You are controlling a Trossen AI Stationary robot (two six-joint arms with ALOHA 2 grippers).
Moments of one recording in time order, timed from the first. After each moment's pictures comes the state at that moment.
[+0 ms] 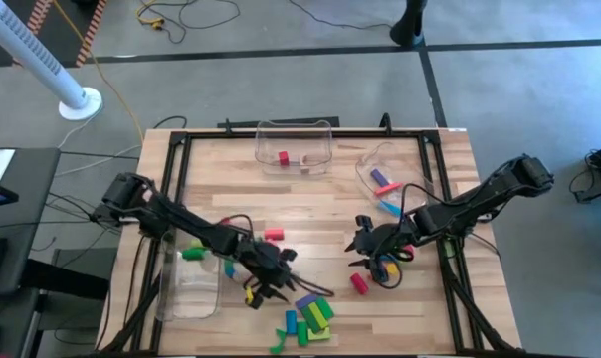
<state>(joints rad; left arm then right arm) -0.35 1.72 0.99 0.14 0.26 0.07 0.37 1.25 0.70 -0.15 0.08 0.18</state>
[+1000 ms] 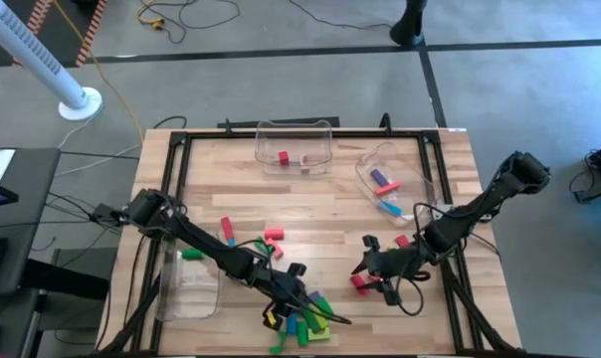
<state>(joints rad) -0.46 1.92 1.18 0.09 0.02 -0.09 0.60 1.25 0.70 -0.07 0.19 0.32</state>
